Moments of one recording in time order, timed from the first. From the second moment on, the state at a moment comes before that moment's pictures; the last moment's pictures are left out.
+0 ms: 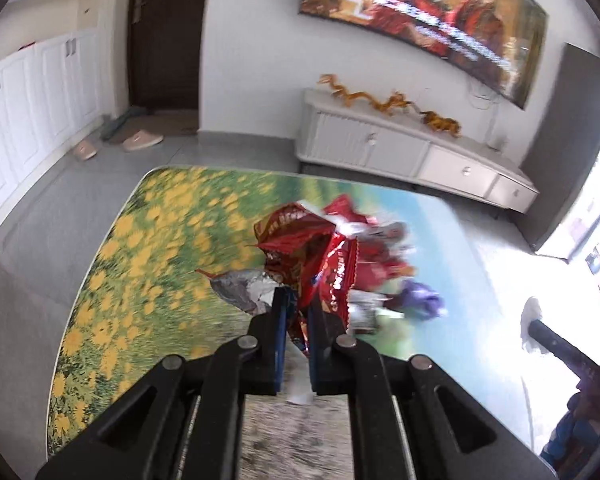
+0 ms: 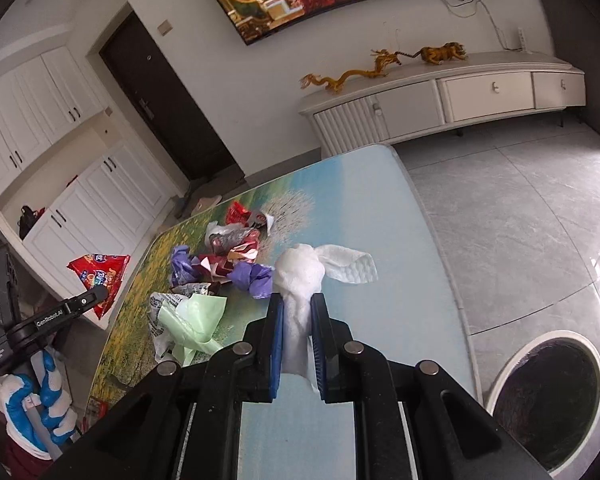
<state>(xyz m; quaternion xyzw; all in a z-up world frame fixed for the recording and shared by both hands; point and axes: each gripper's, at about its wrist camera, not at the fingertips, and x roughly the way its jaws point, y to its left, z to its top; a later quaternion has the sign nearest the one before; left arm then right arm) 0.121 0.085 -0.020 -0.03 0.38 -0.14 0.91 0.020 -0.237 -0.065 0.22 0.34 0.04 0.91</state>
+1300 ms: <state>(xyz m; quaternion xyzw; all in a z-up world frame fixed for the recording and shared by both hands) 0.017 -0.347 -0.137 0.20 0.52 -0.46 0.69 -0.164 -0.493 -0.227 0.46 0.39 -0.25 0.76</state>
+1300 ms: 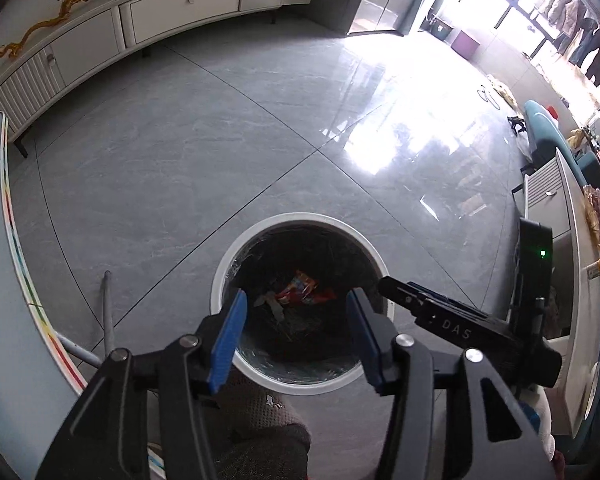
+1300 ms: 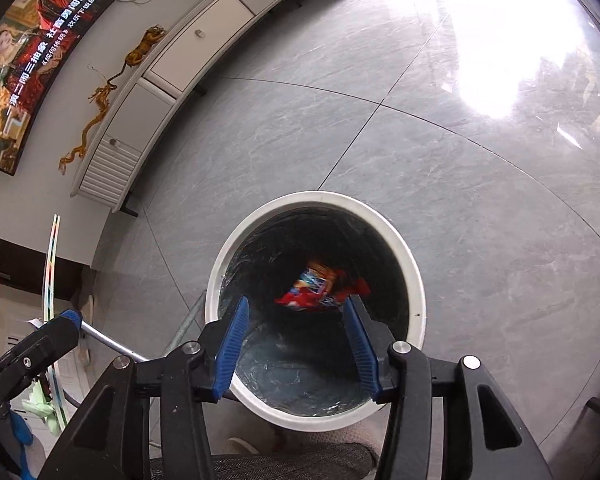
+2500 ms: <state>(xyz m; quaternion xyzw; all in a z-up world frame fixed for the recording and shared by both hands) 0.067 0.044 0.015 -0.08 0.34 -0.27 0.90 -0.089 -0.300 -0.008 0.23 0.32 -0.13 0.91</state>
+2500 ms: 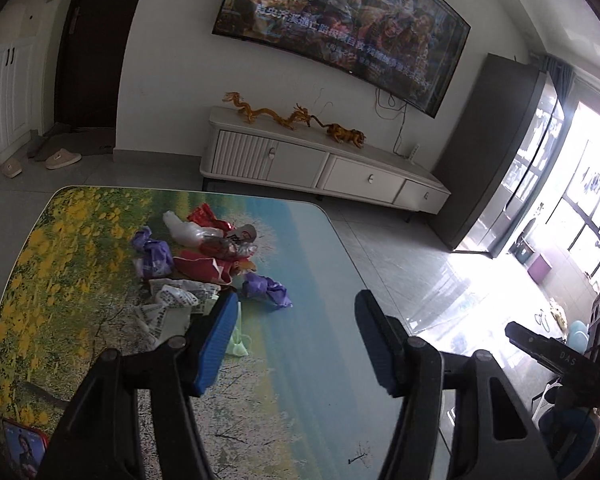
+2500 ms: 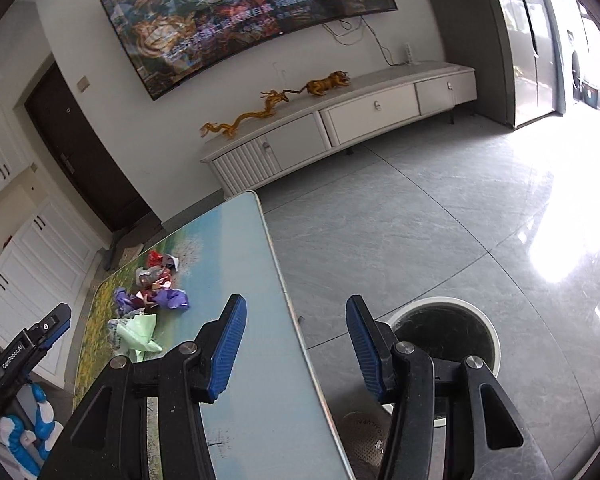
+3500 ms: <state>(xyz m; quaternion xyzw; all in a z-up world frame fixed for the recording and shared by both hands) 0.122 0.068 -0.068 -0.07 0.41 -0.23 0.88 0.073 -0.189 -0.063 0.11 0.41 0.12 0.90</state>
